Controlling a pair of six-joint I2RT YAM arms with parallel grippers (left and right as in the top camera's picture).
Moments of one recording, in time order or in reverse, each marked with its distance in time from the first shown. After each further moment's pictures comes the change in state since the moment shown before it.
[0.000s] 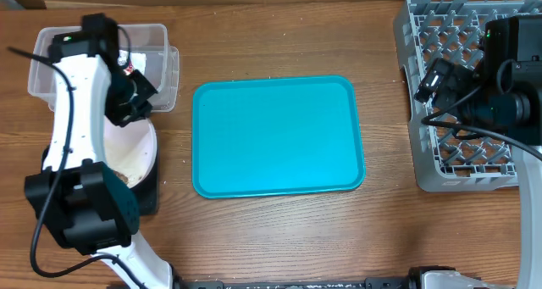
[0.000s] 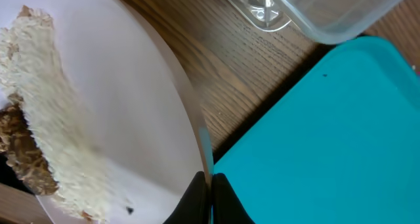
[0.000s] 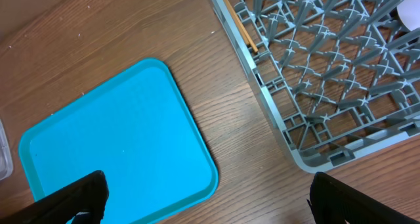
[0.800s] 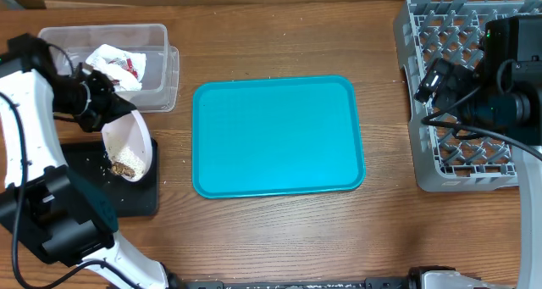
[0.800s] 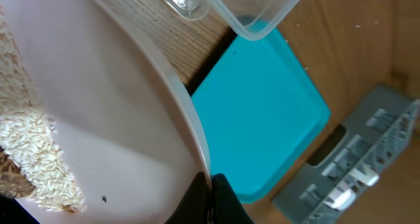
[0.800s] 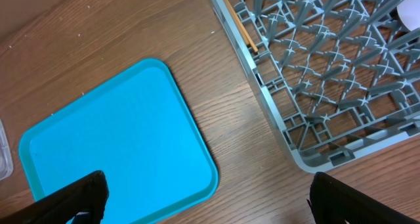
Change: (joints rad) left arm 0.268 0.000 0.000 -0.017 0.502 0.229; right arm 0.000 0.000 0.000 0.000 0.000 0.000
